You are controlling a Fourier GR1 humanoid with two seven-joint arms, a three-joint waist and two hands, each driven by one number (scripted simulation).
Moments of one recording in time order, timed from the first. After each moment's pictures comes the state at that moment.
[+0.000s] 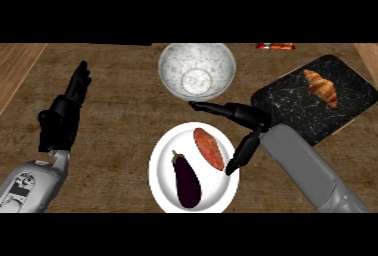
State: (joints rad) left arm -0.29 0.42 -0.22 -1.52 0.07 0.35 0.13; right arm -0.70 -0.25 0.52 -0.85 -0.03 0.54 -0.71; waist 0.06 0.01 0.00
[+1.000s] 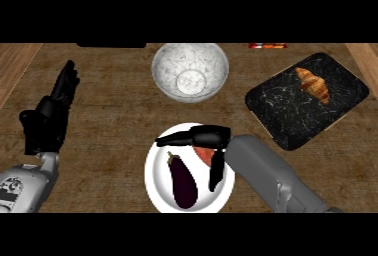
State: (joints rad) left arm -0.26 0.42 -0.15 -1.56 0.04 0.31 0.16; right arm -0.81 -0.06 0.75 -0.57 0.25 0.37 -0.84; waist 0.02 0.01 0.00
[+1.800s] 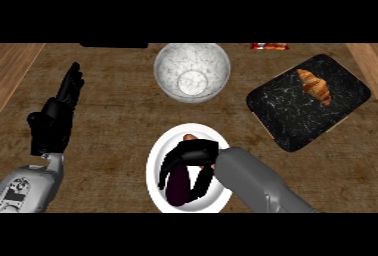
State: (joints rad) left arm -0.25 0.36 -0.12 -1.55 -0.01 0.27 0.15; right arm -0.78 0.00 0.89 -0.59 0.23 0.25 -0.89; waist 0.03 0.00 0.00
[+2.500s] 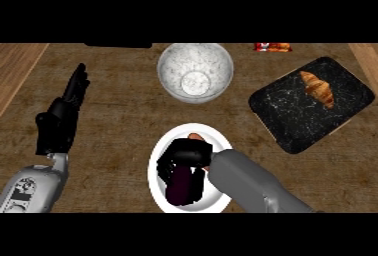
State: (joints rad) left arm -0.26 0.33 -0.11 -1.55 -0.04 0.24 0.16; right arm -0.79 0.00 0.95 -0.65 0.12 0.12 -0.68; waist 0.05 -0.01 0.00
